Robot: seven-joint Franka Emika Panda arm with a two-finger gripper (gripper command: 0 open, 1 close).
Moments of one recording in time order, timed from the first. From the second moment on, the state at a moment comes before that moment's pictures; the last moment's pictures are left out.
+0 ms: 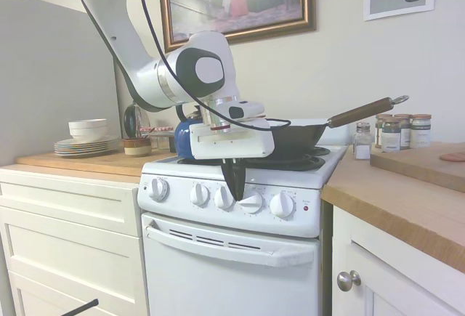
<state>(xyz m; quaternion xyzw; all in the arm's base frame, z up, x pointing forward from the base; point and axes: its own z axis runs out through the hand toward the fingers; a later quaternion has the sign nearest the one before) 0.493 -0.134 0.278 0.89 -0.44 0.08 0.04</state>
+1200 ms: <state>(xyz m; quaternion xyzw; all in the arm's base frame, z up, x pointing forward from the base) 0.494 -0.124 0.257 0.89 -0.43 0.10 0.10</state>
